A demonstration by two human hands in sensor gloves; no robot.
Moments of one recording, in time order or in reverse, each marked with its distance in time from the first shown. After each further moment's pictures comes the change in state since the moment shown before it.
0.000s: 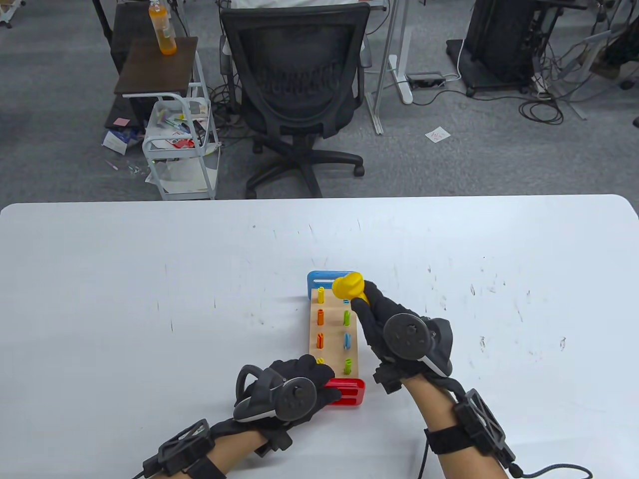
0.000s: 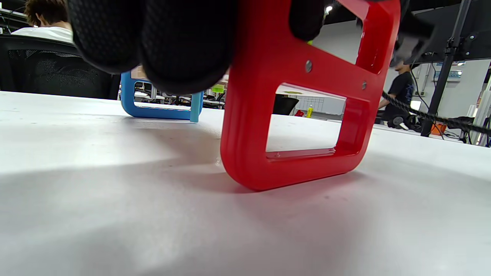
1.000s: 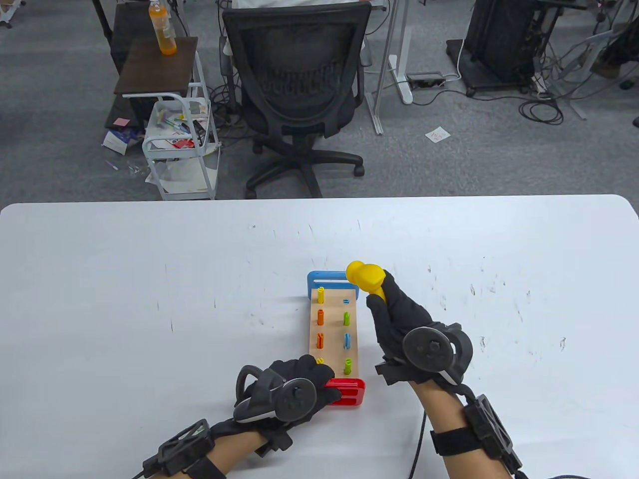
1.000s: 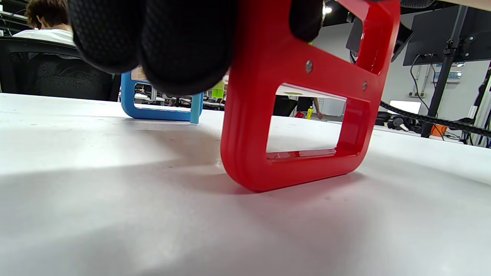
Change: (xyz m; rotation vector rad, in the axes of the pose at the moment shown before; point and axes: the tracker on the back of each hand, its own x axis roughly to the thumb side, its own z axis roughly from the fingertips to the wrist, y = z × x) left_hand 0.000 0.000 0.001 0.007 0.000 -0.002; right_hand -0.011 -0.004 0.007 -0.095 -0.057 -0.036
